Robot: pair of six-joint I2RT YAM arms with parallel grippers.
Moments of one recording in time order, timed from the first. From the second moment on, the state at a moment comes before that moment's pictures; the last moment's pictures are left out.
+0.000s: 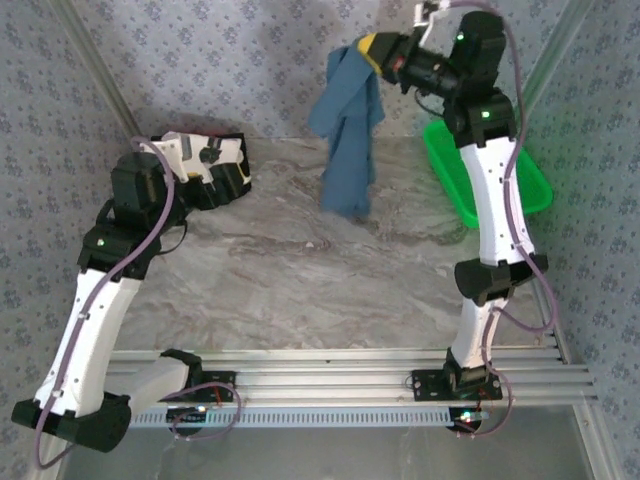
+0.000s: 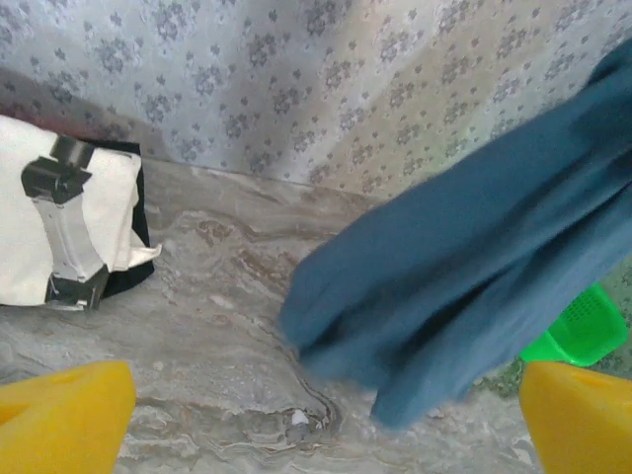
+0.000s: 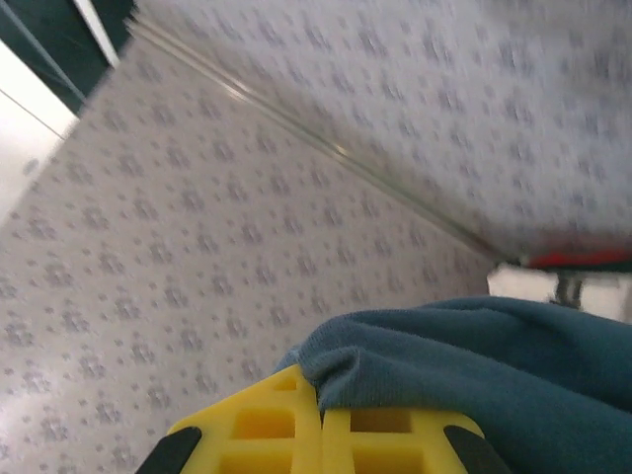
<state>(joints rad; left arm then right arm) -0.31 0.99 1.42 -0.75 0.09 -0.44 0.31 1.83 2.36 -0.61 -0.72 0.96</state>
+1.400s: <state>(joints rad) -0.55 0.68 0.71 -0.99 0.19 -0.79 0.68 2.07 1.92 -0.94 -0.60 0.69</state>
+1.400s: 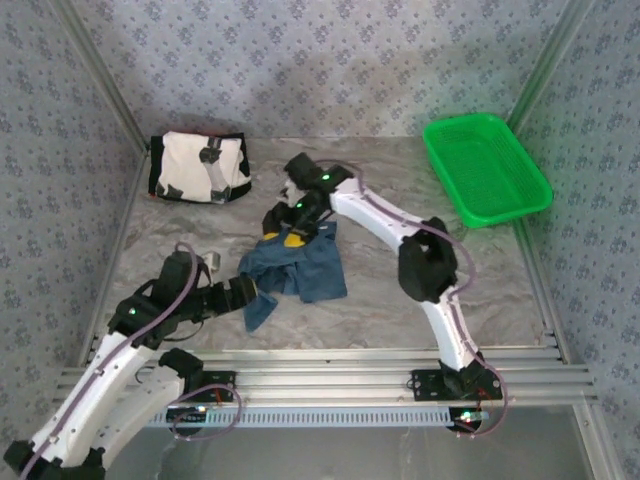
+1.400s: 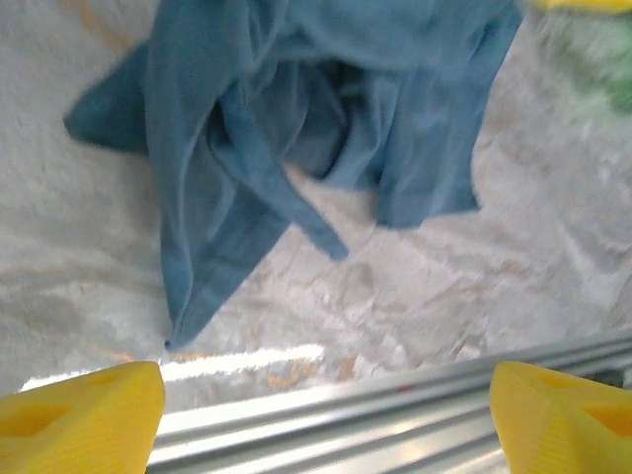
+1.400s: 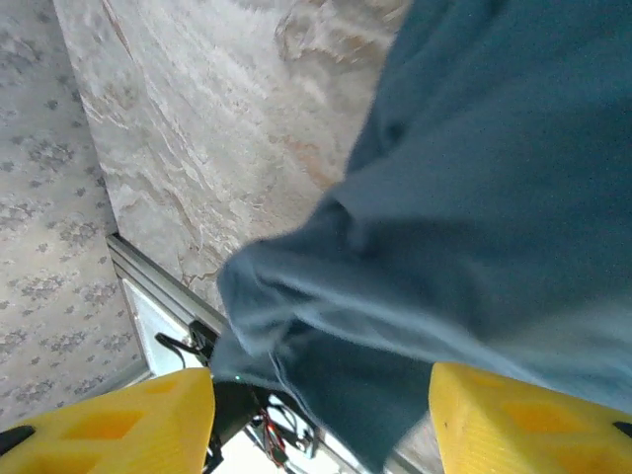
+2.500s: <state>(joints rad) -0.64 0.95 0.43 -0.55 0.07 -1.01 0.53 1.47 0.85 -0.55 -0.67 0.66</state>
